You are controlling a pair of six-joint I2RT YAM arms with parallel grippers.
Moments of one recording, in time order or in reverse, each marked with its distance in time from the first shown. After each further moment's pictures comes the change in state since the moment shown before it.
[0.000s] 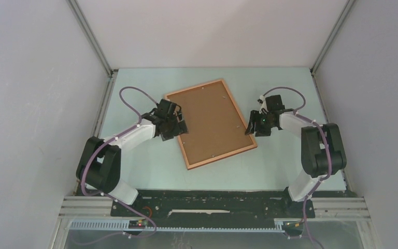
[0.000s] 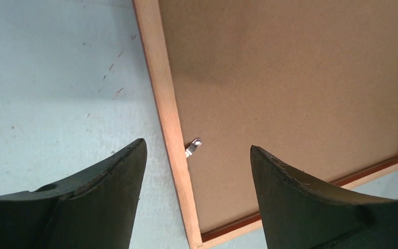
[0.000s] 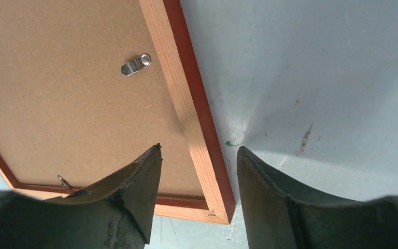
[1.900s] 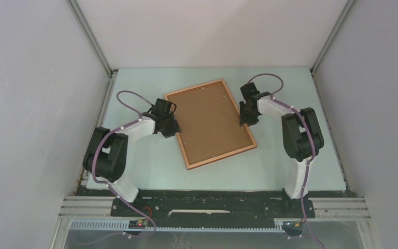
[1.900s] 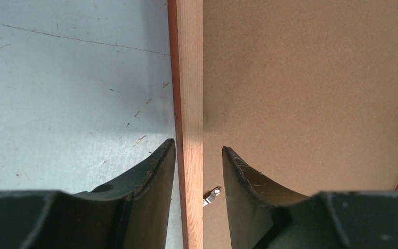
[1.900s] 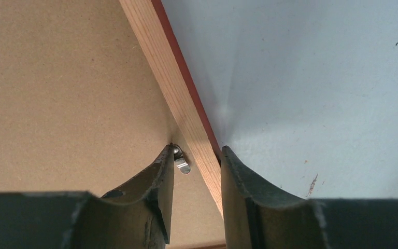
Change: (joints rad) left arm 0.098 0.124 -0.016 0.137 0.041 -0.034; right arm 0.198 0.257 0.401 -0.235 0.407 0.111
